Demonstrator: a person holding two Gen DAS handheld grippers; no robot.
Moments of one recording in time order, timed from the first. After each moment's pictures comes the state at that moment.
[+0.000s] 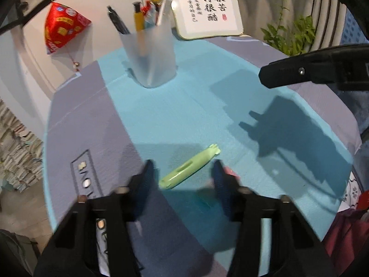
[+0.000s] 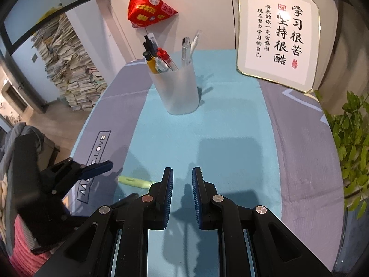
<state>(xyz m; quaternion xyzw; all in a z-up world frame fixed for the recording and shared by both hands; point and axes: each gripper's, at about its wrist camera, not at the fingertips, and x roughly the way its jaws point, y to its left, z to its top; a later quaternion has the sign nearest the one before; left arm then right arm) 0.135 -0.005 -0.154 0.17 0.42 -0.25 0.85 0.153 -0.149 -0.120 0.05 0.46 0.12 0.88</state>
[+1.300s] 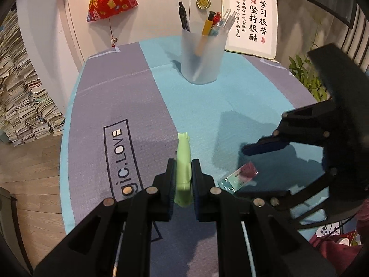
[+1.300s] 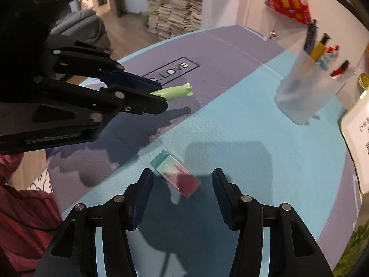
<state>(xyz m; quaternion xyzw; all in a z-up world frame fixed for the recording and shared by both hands) 0.124 0.051 -0.133 0.07 0.44 -0.17 0.88 0.147 -0.053 -0.183 -0.24 0.45 0.36 0.78</state>
